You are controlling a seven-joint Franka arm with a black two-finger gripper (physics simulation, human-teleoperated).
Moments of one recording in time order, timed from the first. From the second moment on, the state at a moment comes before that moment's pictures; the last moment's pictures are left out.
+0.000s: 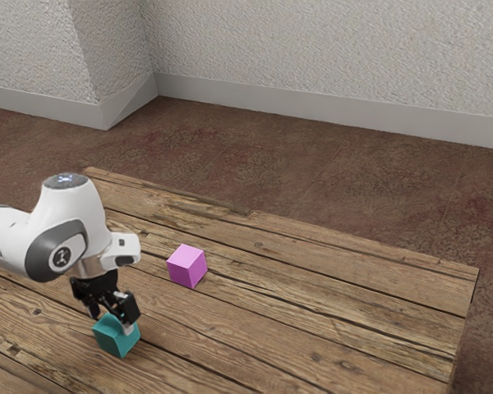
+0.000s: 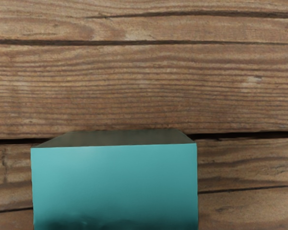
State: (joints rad) arm 0.00 -0.22 0.03 -2.71 0.00 2.42 0.05
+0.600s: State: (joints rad) arm 0.00 -0.16 0.03 -2.71 0.00 2.47 0.07
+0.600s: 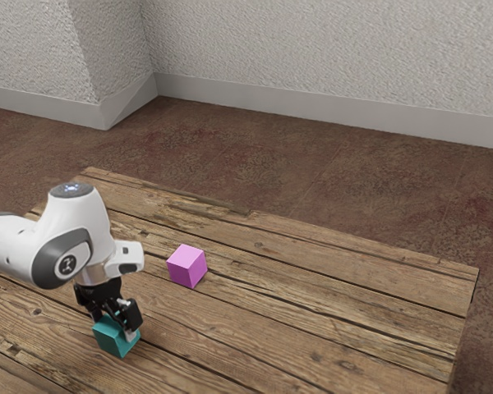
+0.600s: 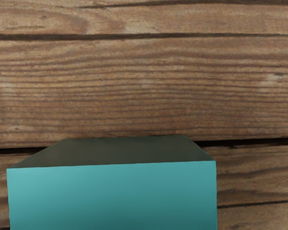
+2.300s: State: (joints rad) arm 0.01 0.10 0.02 -2.10 0.07 2.22 -0.02
